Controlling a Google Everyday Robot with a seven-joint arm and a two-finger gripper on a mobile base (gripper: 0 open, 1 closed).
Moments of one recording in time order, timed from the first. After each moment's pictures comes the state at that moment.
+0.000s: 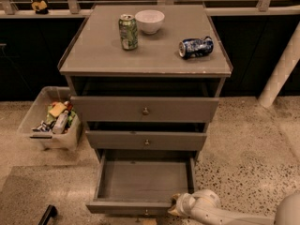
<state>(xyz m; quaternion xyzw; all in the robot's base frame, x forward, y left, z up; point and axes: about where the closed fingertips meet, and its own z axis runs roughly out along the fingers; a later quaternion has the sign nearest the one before) 0.487 -0.144 0.159 -0.53 0.80 0.06 0.26</state>
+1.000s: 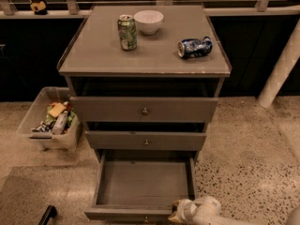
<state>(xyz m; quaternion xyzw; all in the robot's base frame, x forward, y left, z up) 0.463 -0.150 0.157 -0.53 0.81 0.06 0.25</state>
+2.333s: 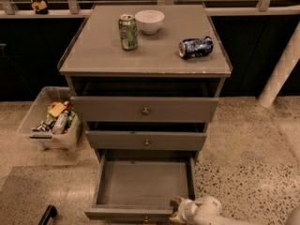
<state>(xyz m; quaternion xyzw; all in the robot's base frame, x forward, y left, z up) 0.463 -0.150 0.157 -0.53 0.81 0.06 0.25</state>
